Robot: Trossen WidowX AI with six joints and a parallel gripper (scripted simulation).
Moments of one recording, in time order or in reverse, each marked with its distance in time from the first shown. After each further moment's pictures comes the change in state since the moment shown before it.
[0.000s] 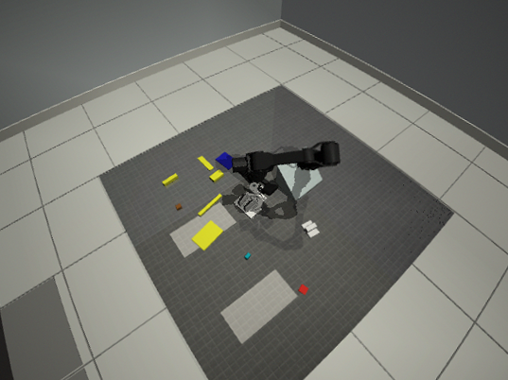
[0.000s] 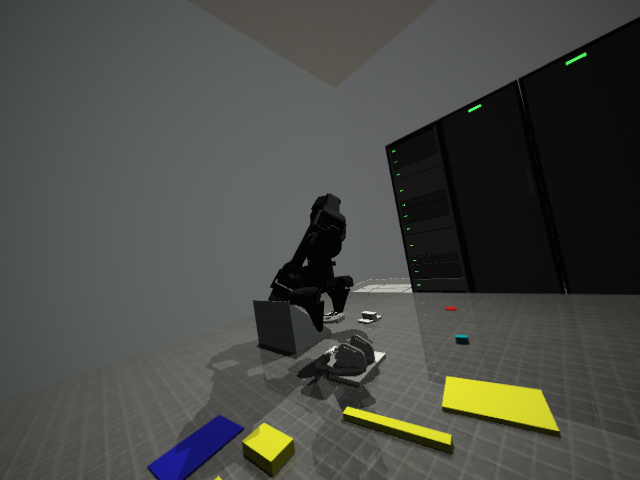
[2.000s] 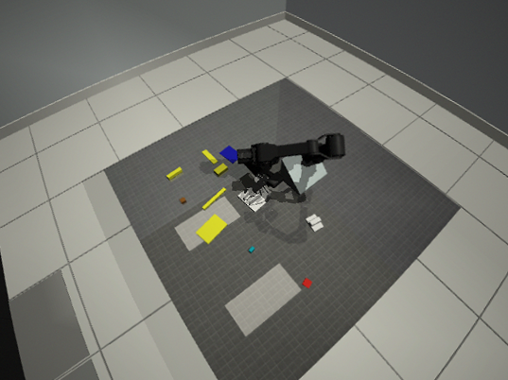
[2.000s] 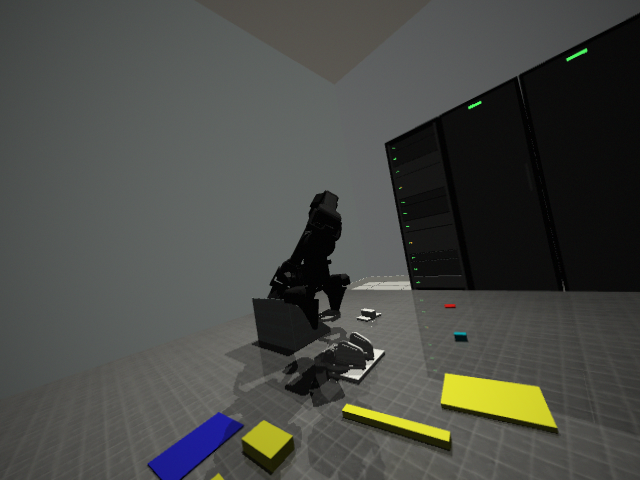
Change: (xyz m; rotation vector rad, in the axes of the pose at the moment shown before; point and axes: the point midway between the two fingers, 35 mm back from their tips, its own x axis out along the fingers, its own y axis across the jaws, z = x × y) arm 0.001 0.002 0.009 0.038 0.000 -0.006
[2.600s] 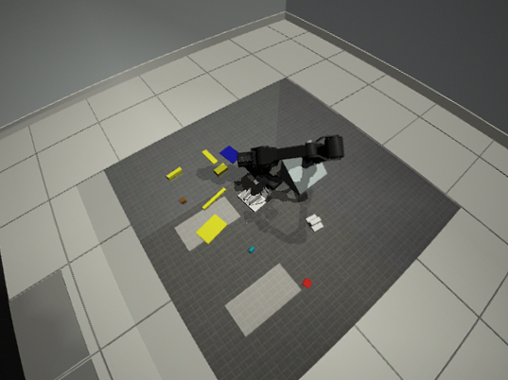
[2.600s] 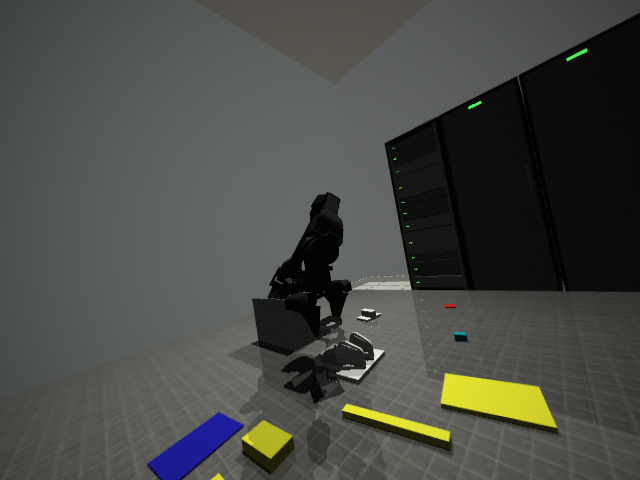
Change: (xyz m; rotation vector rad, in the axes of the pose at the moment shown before) arm 0.015 0.001 -0.002 -0.002 0.001 0.006
